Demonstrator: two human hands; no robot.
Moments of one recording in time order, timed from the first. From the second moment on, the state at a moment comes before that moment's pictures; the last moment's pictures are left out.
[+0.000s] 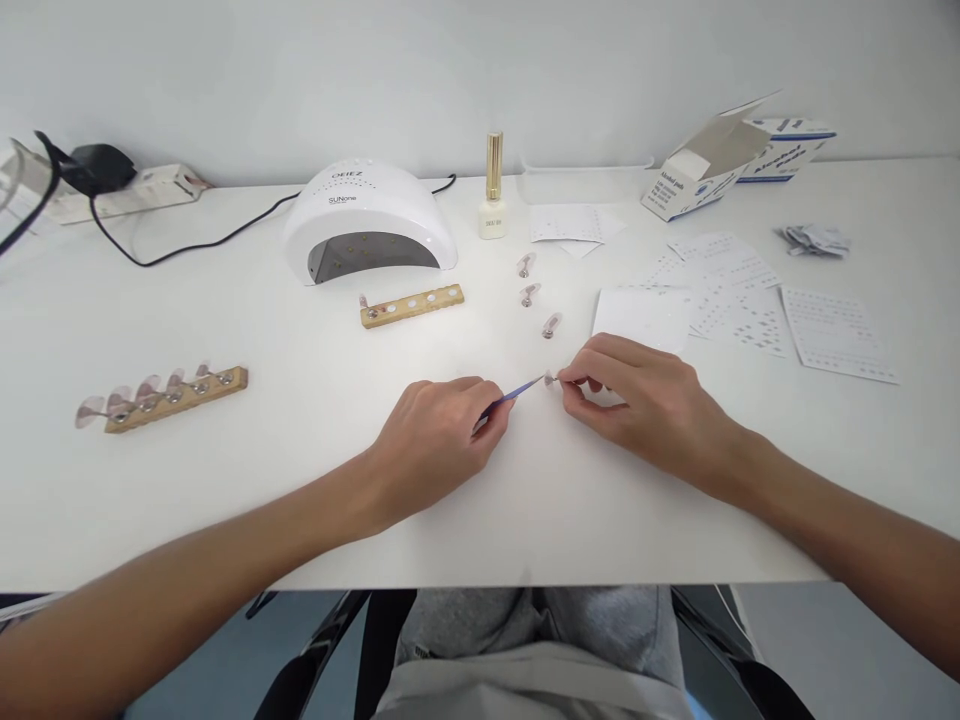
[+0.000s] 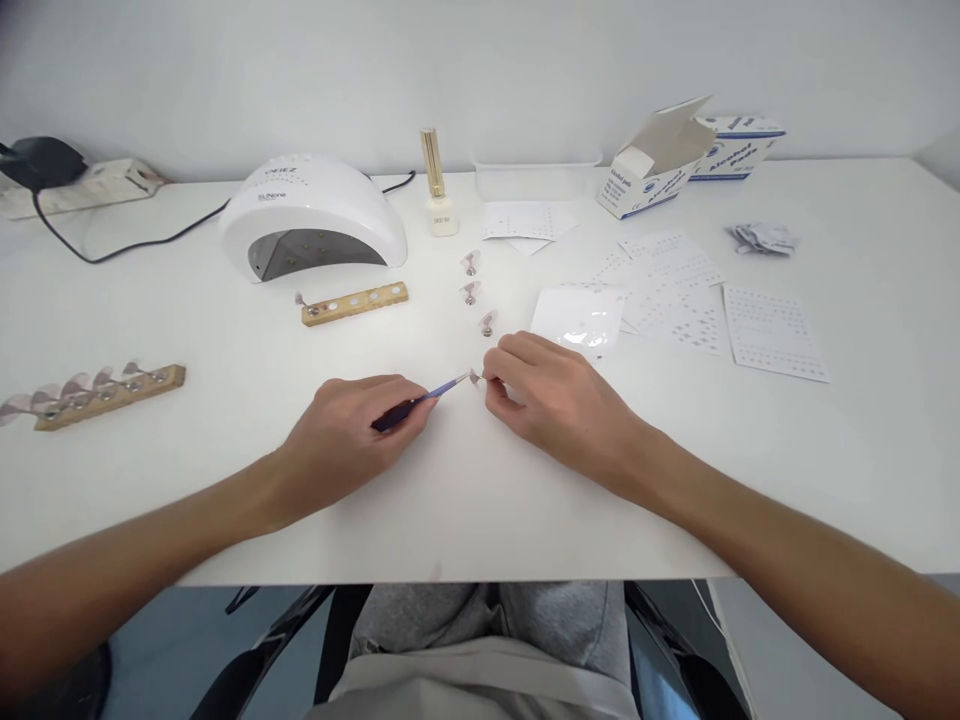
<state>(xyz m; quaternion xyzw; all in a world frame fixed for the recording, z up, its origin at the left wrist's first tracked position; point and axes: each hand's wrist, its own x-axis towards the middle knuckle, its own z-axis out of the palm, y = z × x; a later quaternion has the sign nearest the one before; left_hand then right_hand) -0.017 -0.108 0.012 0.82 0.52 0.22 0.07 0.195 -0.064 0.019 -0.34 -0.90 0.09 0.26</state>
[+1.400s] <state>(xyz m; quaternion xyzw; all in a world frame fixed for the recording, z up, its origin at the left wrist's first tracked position) -0.014 -0.100 0.037 0.57 0.43 0.62 0.32 0.184 -0.078 0.021 -0.32 -0.85 0.32 0.26</state>
